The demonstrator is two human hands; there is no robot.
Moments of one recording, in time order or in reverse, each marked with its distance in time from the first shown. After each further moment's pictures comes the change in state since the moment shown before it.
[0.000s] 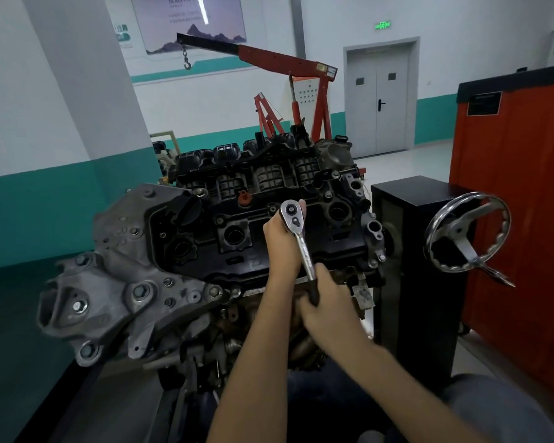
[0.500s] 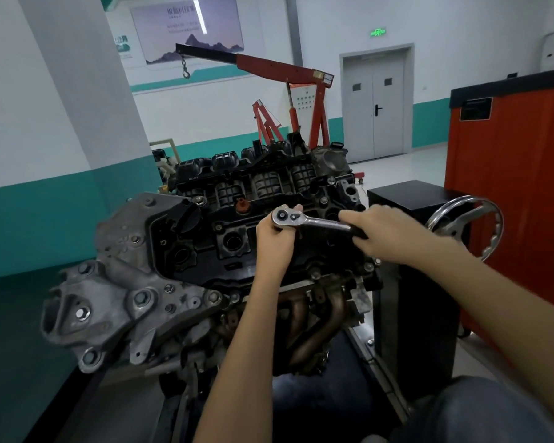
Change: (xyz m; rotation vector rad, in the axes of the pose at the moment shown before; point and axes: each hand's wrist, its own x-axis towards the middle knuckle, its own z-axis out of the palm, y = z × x) left_hand 0.000 0.011 -0.017 -0.034 -0.160 0.053; right_hand 0.087 -0.002 -0.127 -0.865 -0.174 -0.384
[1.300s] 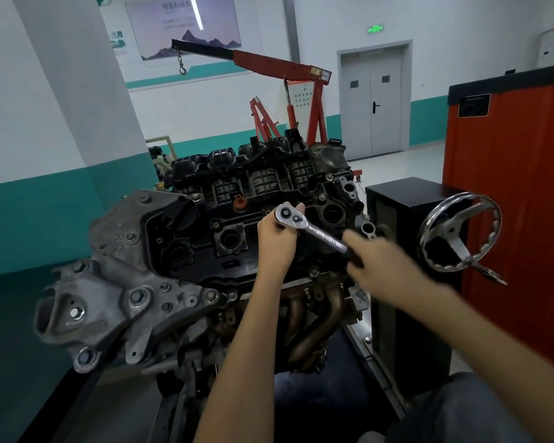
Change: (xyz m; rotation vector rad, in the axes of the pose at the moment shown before) left_hand -0.003 -0.001 0.003 0.021 -0.024 -0.019; right_hand -0.036 -0.037 0.035 0.264 0.073 0.223
